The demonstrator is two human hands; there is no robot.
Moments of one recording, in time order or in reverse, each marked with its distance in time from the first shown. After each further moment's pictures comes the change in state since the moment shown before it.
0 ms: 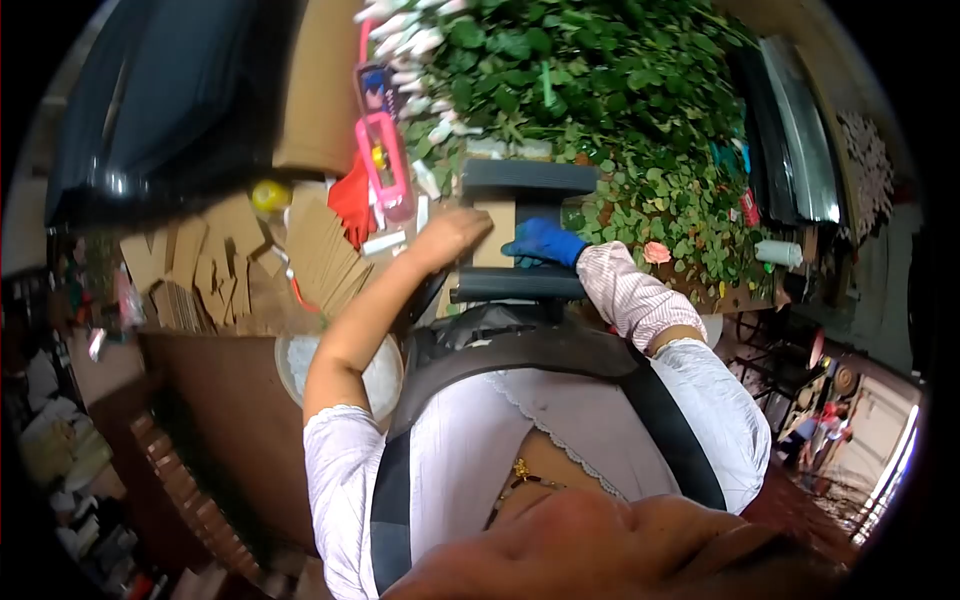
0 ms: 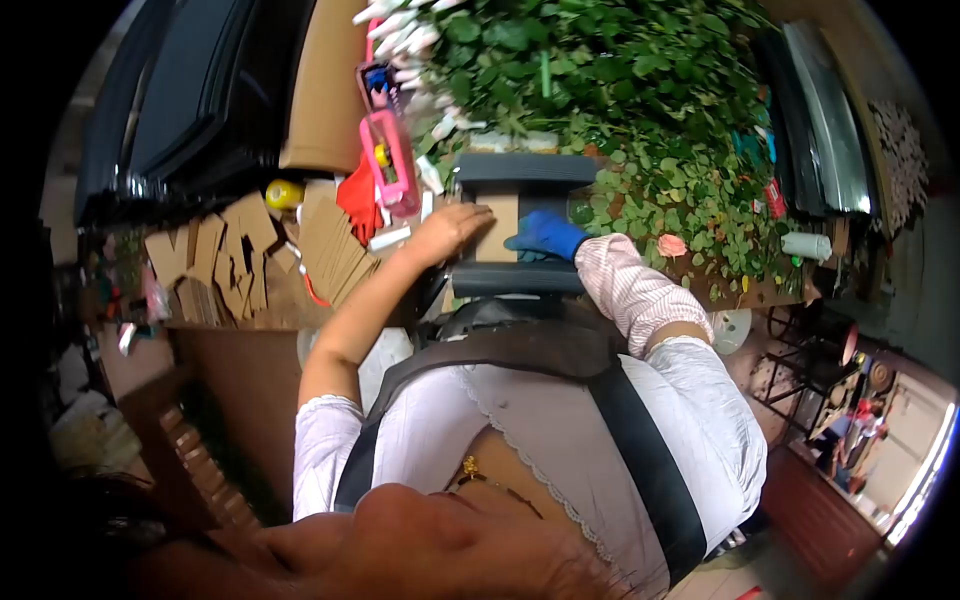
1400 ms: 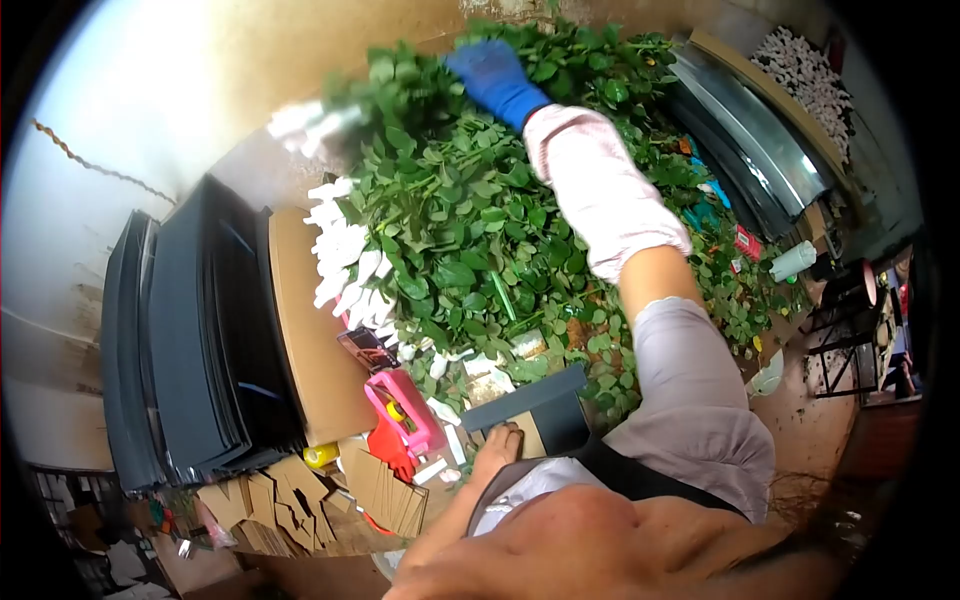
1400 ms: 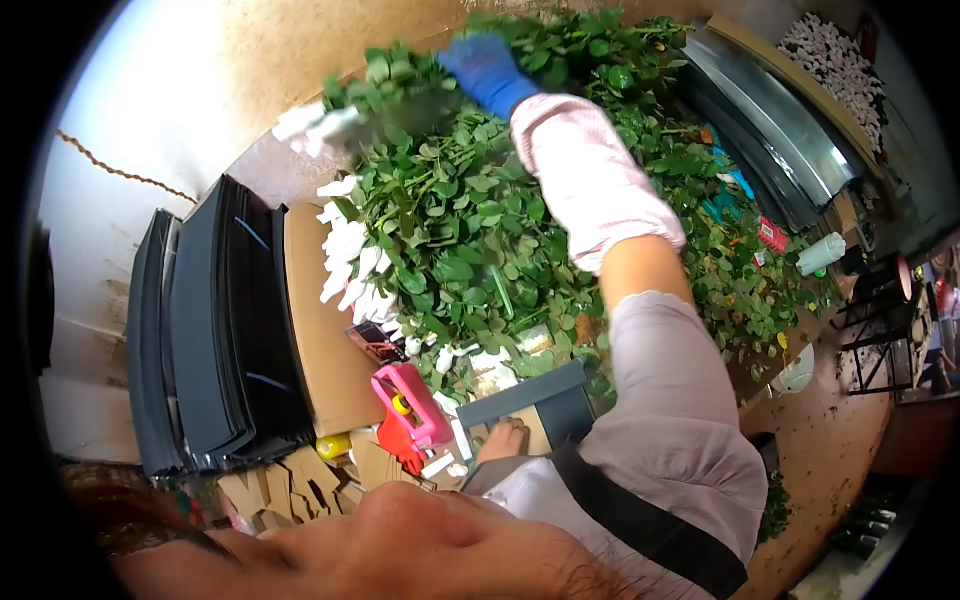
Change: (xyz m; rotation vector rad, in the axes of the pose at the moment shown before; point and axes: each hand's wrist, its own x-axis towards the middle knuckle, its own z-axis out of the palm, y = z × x) left_hand 0.023 0.030 0.023 -0.140 -0.178 -0.272; right_hand -0.043 -0.311 -0.452 -1.201 1.767 -0.594
